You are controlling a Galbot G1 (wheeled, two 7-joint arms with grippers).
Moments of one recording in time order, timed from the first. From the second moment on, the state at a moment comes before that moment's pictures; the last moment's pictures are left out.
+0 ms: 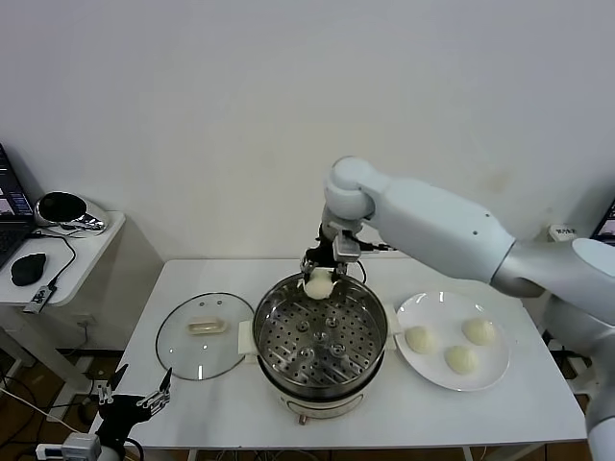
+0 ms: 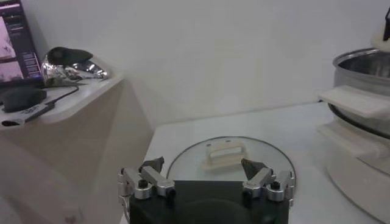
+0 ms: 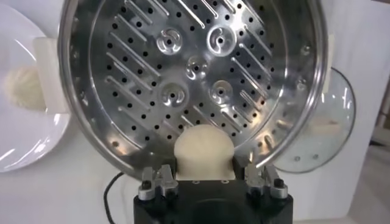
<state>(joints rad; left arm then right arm) 1.72 -1.36 -0.85 -2.10 -0.15 0.22 0.17 0.34 1.22 -0.93 1.23 -0.38 0.80 -1.25</state>
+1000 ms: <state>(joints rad) 1.71 -1.36 -0.84 -2.08 -0.16 0.22 0.17 0.32 1.18 -0.96 1.27 -0.35 0.61 -1.20</state>
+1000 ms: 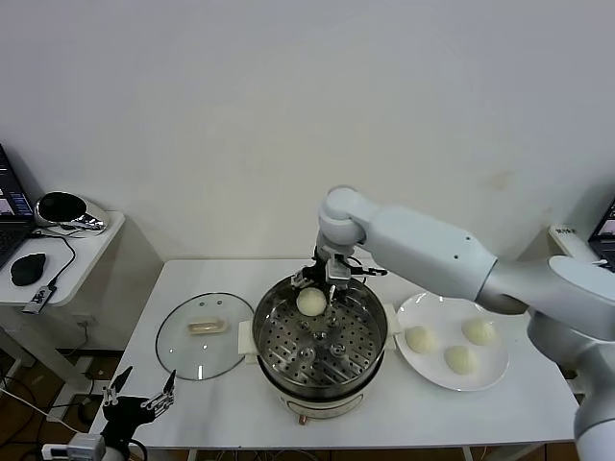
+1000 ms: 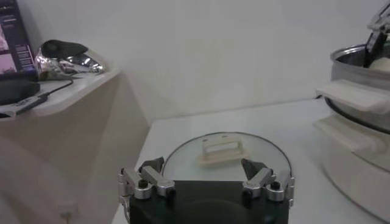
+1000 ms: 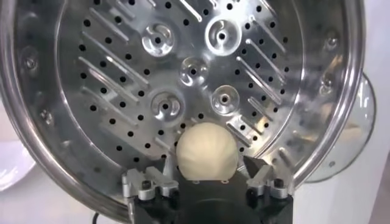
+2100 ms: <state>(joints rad) 1.72 -1.34 -0.80 -2.11 -0.16 0.24 0.19 0.27 0.57 -0.87 1.58 -0.03 -0.40 -1.26</state>
